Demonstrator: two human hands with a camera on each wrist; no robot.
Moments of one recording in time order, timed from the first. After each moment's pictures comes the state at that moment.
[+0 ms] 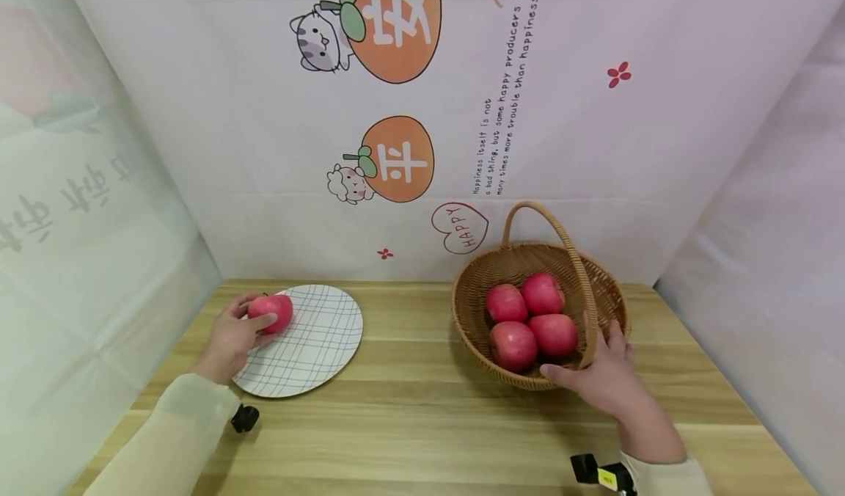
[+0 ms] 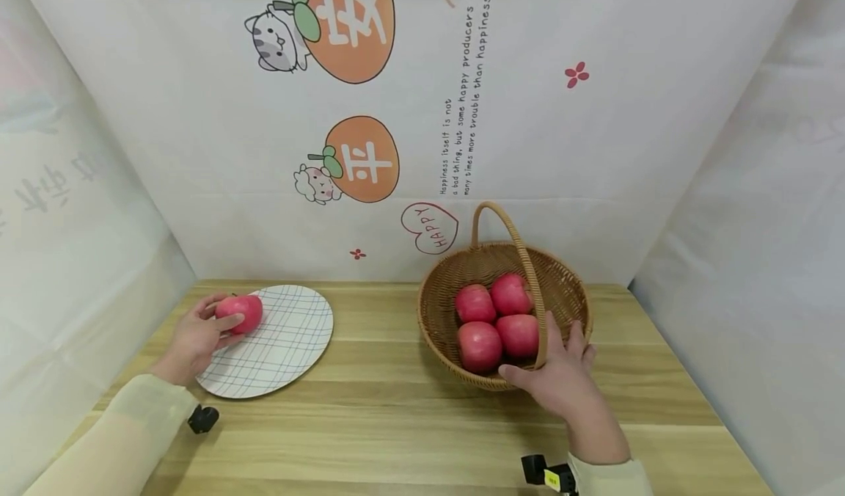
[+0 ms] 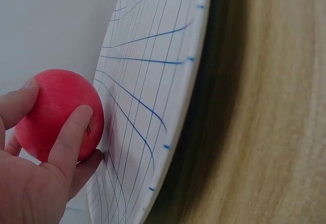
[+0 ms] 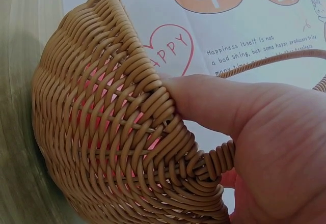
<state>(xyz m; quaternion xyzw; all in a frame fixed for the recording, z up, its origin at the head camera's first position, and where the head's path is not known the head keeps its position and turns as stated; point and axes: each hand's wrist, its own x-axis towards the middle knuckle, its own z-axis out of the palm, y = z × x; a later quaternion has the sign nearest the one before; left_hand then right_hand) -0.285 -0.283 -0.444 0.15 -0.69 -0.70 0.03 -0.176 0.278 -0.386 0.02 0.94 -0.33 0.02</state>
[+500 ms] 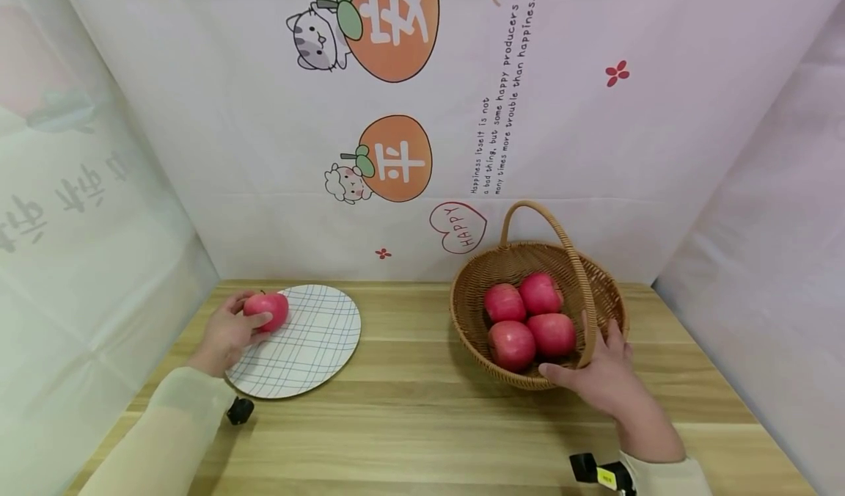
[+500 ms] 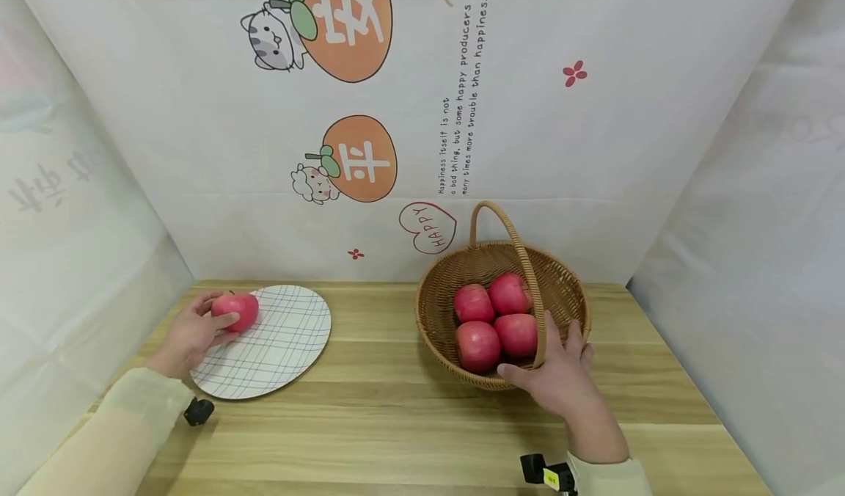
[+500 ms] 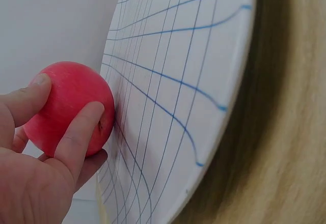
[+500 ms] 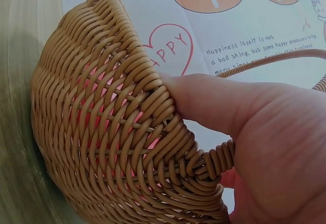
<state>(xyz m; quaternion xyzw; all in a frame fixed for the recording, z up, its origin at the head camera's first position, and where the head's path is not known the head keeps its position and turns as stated) -0.294 -0.291 -0.441 0.13 -0.74 -0.66 0.01 -0.177 0.279 -0.387 0.01 0.95 -0.33 0.02</state>
